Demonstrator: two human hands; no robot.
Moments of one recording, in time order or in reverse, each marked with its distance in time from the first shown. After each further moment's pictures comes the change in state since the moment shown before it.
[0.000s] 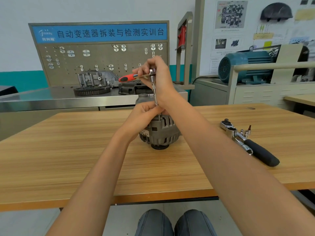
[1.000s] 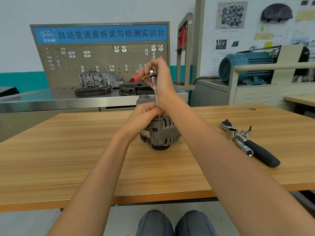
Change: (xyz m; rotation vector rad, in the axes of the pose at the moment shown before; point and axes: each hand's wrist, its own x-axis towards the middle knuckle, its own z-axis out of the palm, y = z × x) left_hand 0.002 -0.002 -0.002 -0.001 -0.031 -0.018; right_hand 0.001 0.007 -0.002 -0.047 0.032 -0.061
